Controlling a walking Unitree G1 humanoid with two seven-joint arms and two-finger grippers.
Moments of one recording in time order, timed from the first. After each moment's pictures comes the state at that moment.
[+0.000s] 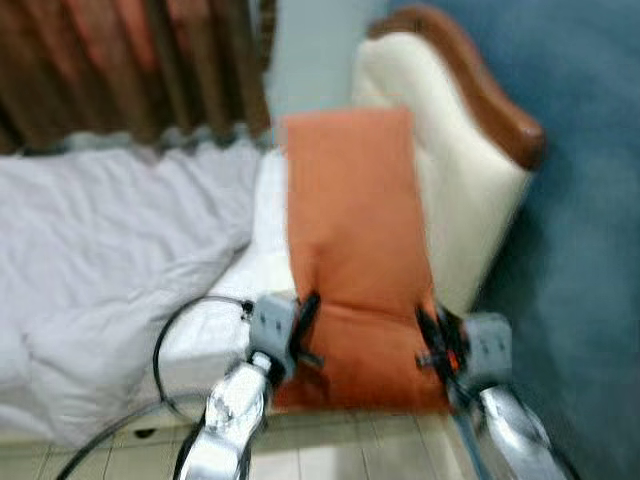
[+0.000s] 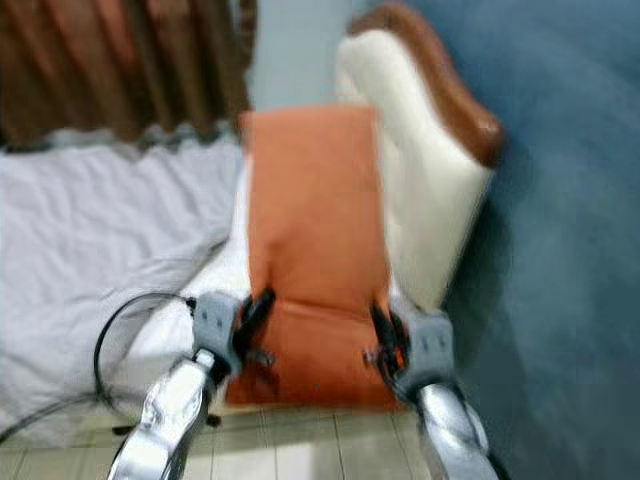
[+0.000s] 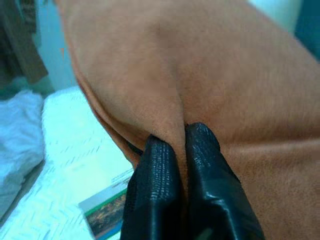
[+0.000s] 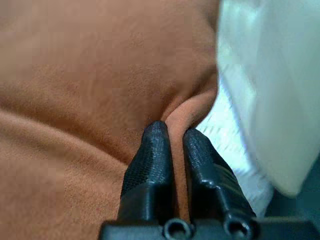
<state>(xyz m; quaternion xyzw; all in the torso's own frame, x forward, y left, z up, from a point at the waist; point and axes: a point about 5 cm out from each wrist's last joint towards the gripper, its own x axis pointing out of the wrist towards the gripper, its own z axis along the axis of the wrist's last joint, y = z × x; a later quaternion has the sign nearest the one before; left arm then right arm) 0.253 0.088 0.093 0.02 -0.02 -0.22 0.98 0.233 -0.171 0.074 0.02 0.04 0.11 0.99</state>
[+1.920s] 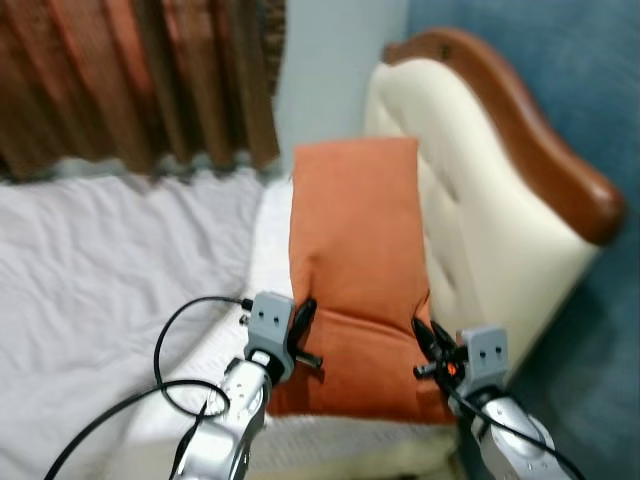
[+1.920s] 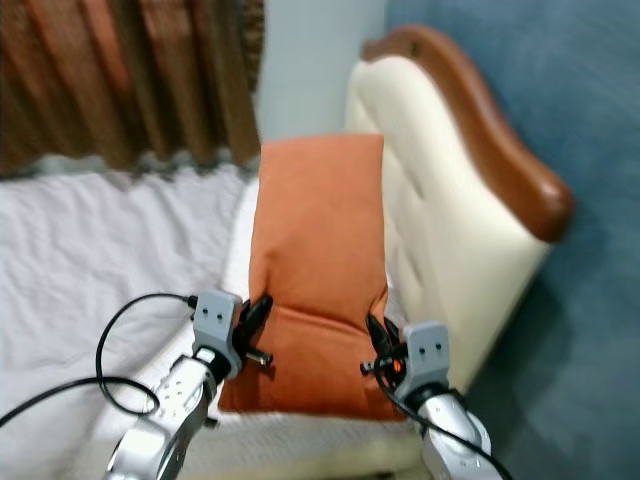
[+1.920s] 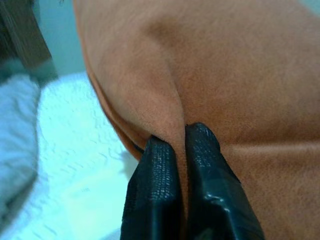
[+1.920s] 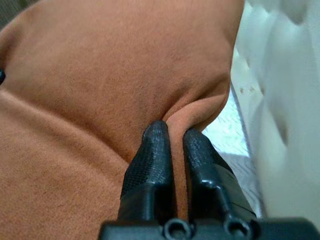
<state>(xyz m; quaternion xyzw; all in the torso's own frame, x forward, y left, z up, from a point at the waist) 0.273 0.090 0.081 0.01 0.05 -0.20 0.98 0.239 -0.168 0.076 0.00 0.05 0.14 0.99</state>
